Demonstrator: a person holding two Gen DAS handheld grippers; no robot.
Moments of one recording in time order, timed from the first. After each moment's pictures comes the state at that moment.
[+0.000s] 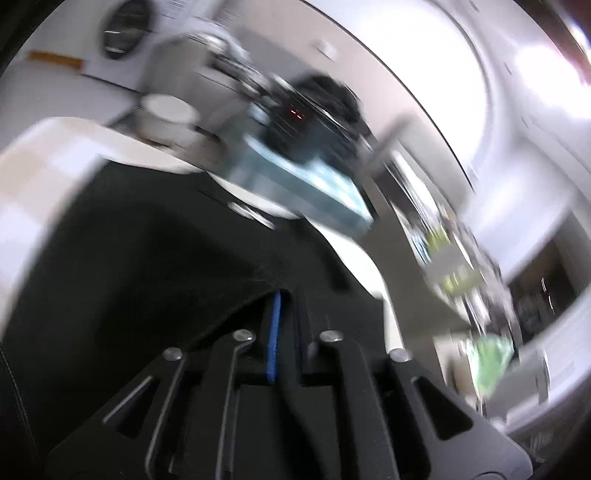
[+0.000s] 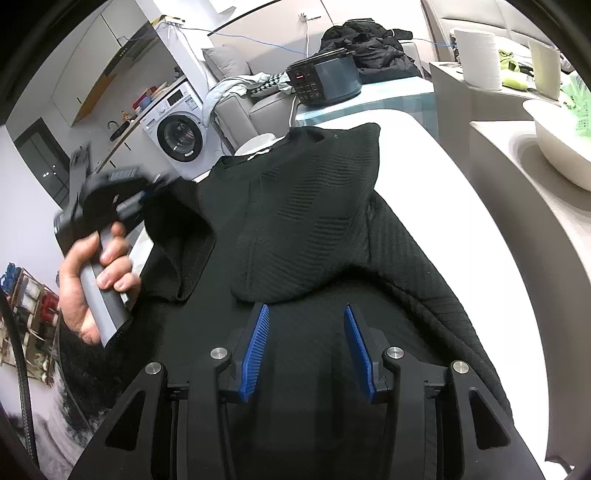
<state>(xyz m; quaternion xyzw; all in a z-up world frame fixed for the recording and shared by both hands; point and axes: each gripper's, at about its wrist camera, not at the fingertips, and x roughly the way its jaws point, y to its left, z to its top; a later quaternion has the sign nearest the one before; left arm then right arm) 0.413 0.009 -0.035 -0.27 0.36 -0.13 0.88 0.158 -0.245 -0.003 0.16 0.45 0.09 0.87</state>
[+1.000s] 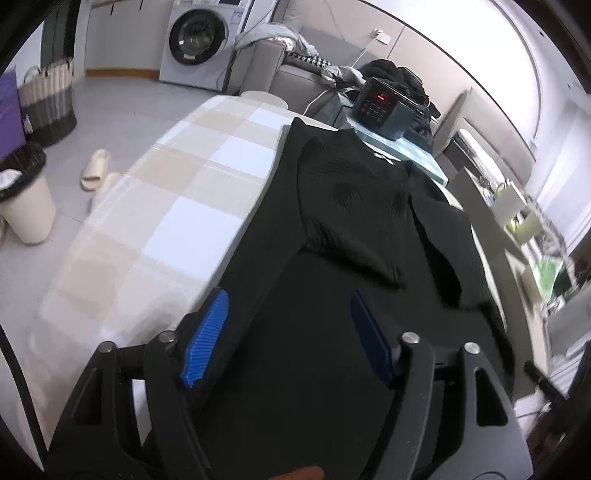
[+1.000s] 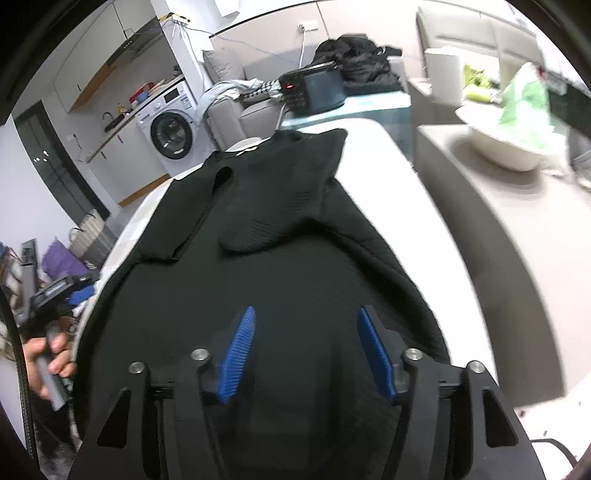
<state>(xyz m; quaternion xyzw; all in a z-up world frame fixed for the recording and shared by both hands) 0.136 0.167 -0.048 -0.19 0.40 0.03 0.89 0.070 -0.265 0.014 0.11 0.44 0.05 0.89</state>
